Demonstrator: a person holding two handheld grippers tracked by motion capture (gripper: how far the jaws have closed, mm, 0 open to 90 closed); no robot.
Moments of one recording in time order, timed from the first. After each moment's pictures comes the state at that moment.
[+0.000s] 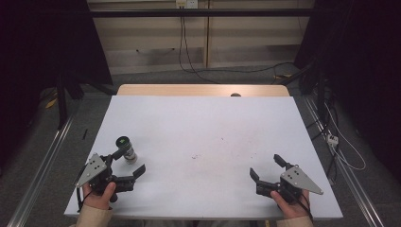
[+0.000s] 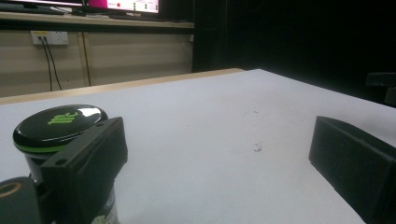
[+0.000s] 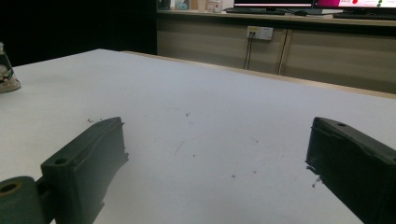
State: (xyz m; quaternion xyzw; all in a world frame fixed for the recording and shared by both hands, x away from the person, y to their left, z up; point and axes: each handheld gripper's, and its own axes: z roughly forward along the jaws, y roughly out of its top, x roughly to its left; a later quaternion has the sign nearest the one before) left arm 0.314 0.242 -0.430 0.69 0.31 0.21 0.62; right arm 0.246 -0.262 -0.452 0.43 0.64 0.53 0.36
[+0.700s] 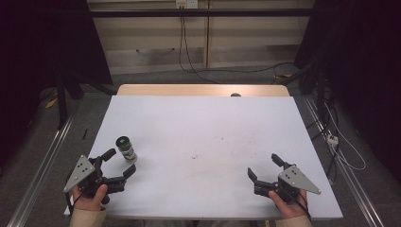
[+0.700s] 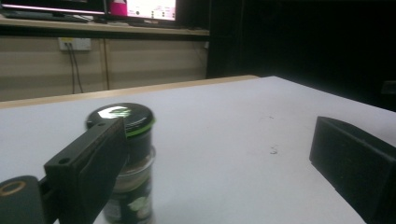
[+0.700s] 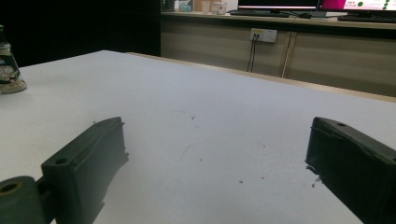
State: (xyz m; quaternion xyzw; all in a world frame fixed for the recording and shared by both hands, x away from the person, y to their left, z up) left arm 0.307 0.267 -0.426 0.67 0.33 0.24 0.62; right arm 0.248 -0.257 -0.452 0.42 0.64 0.53 0.36
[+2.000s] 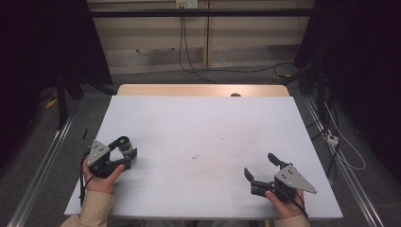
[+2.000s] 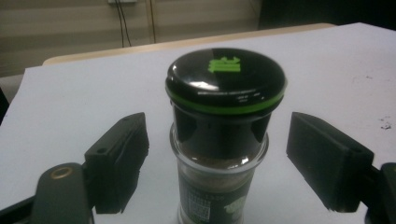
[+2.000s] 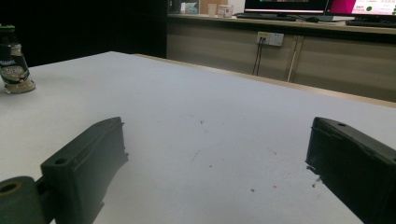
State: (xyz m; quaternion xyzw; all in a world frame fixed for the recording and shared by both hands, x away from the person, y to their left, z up) left arm 0.364 0.256 -0.447 0.72 0.40 0.27 0.50; right arm 0.250 -0.249 -0.451 0.41 0.64 0.53 0.36
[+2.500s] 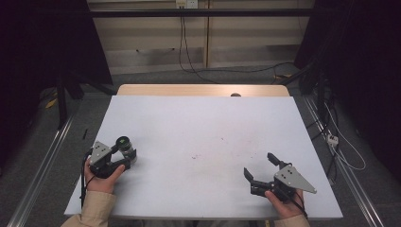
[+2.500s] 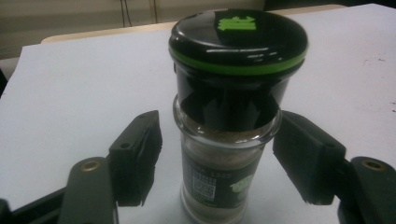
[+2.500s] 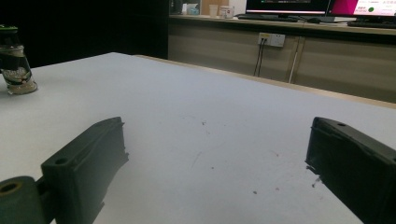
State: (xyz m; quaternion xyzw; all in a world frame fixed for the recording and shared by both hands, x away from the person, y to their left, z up) left arm 0.364 0.257 -0.453 0.72 0.42 0.26 0.48; right arm 0.251 -0.248 -0.451 0.41 0.64 0.54 0.36
